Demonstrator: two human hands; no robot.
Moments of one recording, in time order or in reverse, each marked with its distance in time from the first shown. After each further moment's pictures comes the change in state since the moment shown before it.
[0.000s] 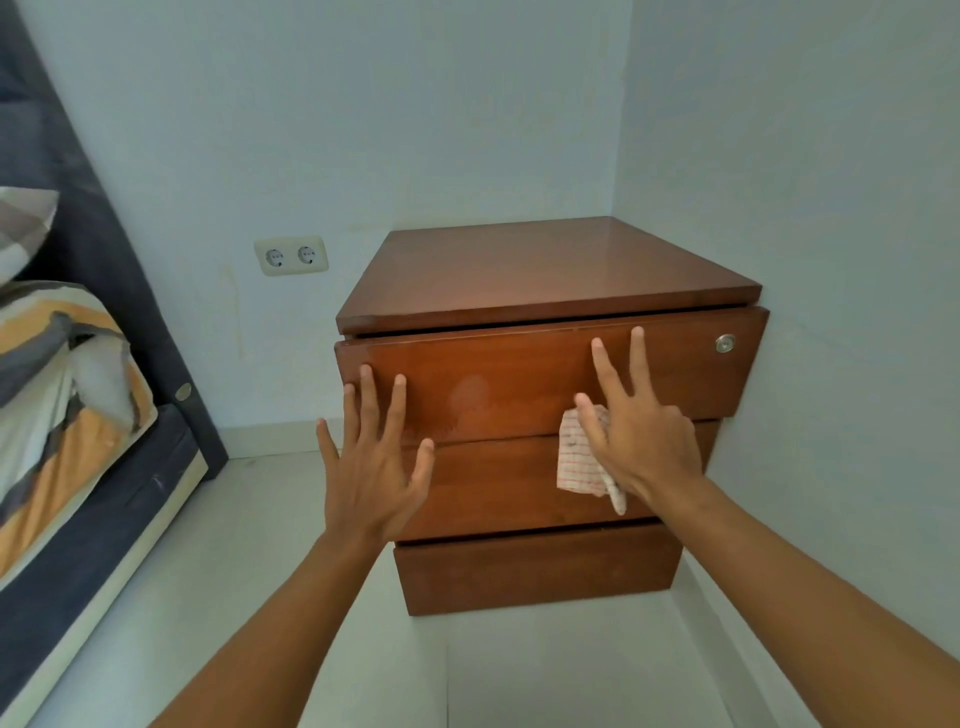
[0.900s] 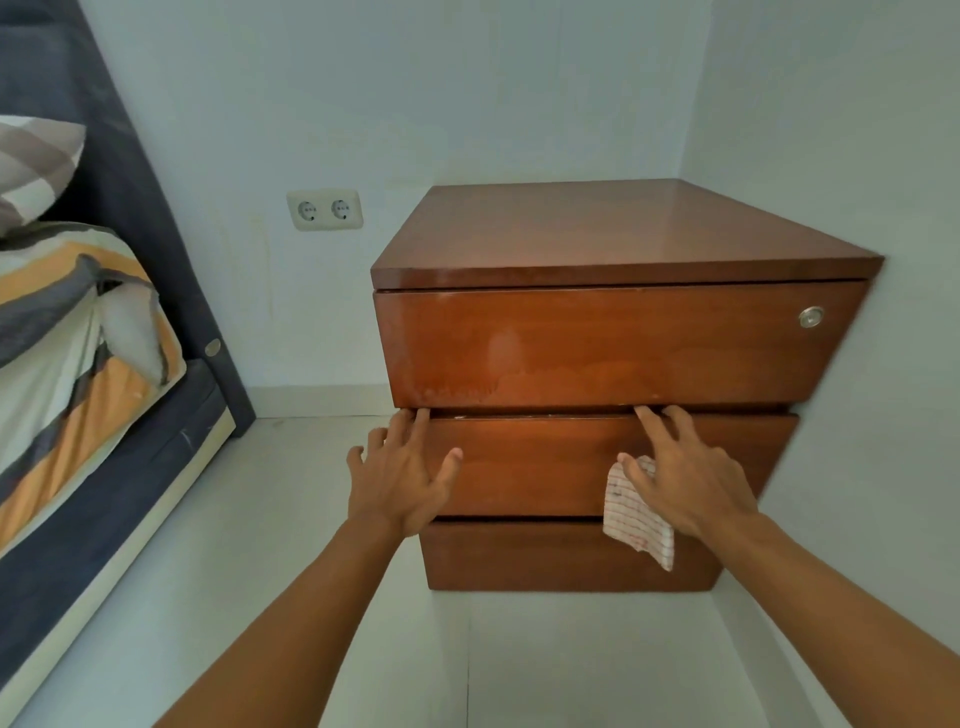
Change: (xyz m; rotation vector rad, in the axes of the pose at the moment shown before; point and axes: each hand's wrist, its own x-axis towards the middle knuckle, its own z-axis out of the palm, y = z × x) left_hand -0.005 -0.037 0.045 0.090 -0.318 -0.151; right_hand -0.026 0.005 0.063 -0.089 -0.469 0.121
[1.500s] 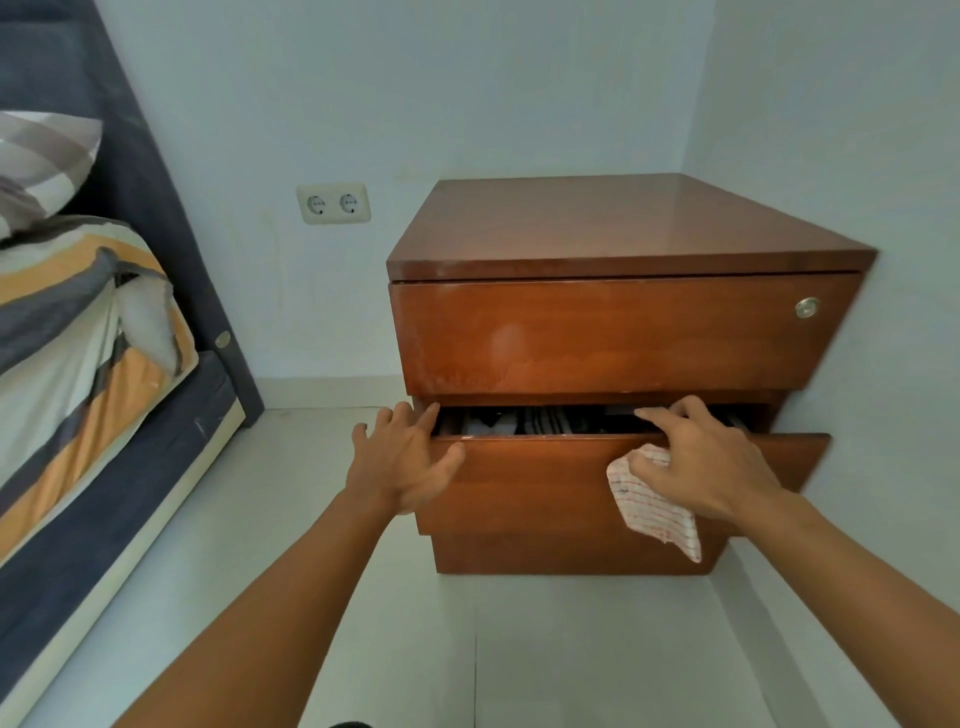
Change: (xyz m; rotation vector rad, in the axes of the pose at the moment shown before) left_hand -0.008 -0.007 -0.035 0.081 -0.148 0.083; right_hand -0.028 -0.007 -0.052 0.100 -0.110 -0.048
